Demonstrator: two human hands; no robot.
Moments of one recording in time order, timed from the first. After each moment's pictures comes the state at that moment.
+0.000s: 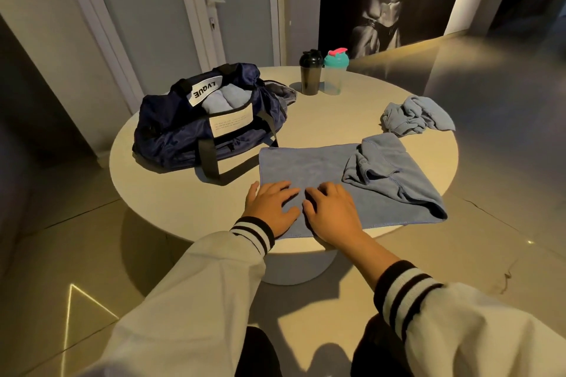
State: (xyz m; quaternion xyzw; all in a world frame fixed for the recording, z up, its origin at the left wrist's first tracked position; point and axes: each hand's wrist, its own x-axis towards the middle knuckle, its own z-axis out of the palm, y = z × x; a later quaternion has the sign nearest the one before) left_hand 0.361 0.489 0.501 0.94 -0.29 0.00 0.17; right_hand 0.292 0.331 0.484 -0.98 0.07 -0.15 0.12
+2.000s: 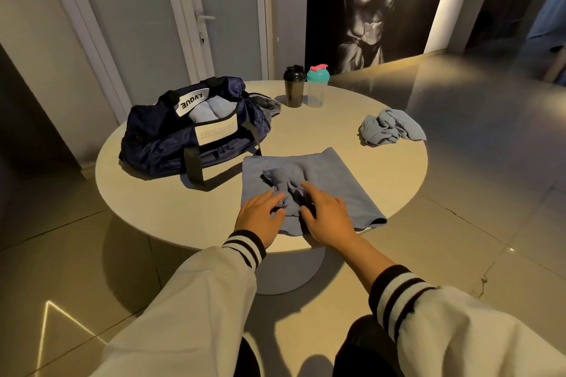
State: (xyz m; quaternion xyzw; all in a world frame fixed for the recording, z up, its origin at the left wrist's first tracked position) left_hand 0.340 0.472 0.484 0.92 -0.24 0.01 0.30; right_hand 0.263 0.305 0.499 -0.96 0.07 -0.16 0.22
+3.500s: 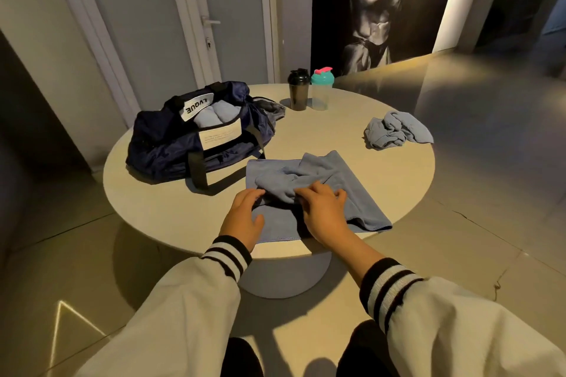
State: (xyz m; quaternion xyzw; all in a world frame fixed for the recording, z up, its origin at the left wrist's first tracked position) left_hand 0.338 0.507 0.504 0.89 -0.21 0.03 0.40; right_hand 0.281 0.317 0.517 -0.96 0.05 -0.22 0.17
